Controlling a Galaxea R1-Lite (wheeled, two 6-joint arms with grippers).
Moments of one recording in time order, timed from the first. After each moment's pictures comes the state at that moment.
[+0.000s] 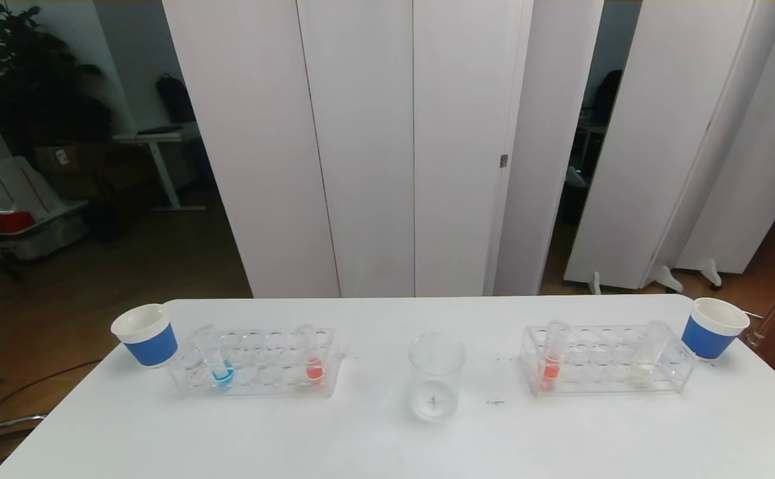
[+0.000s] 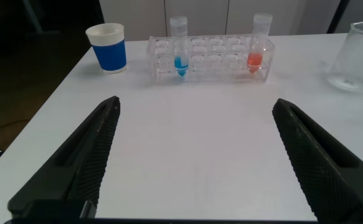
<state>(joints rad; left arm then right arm) 0.00 0.00 0.00 0.01 0.00 0.02 0.01 0.54 -0.44 -0.08 0.00 -0.02</state>
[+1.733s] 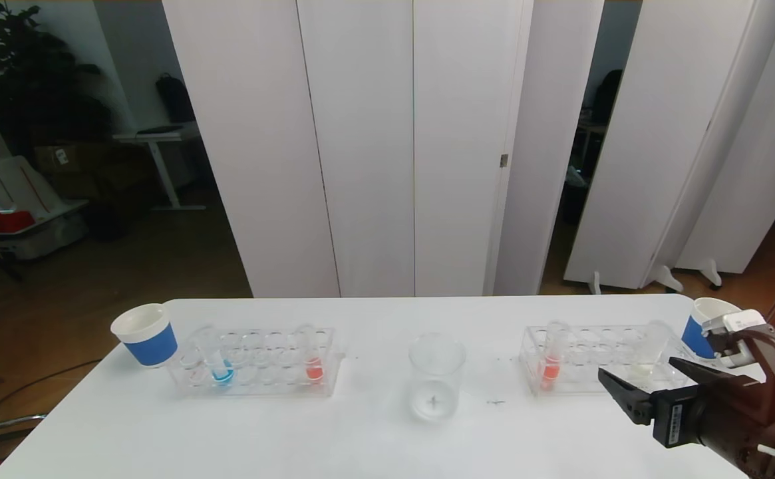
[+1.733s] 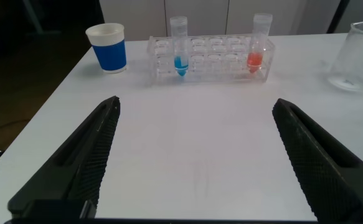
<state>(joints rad) 0.00 0.00 0.00 0.01 0.00 0.02 0.38 1.53 -0.19 -0.96 -0.20 0.11</state>
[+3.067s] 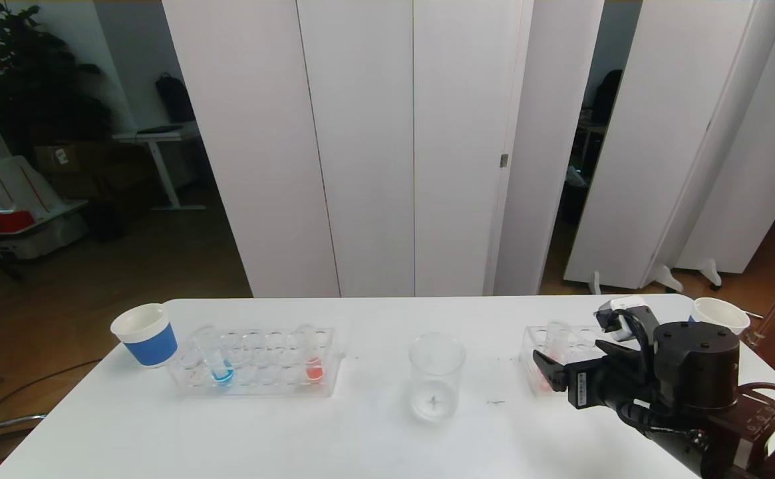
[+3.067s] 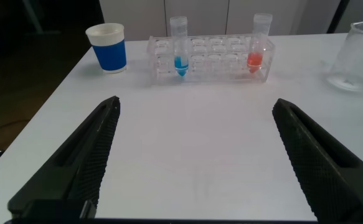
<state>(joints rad) 0.00 0.00 0.00 0.01 0.00 0.02 0.43 1.89 -0.38 -1.12 -0.23 0.11</state>
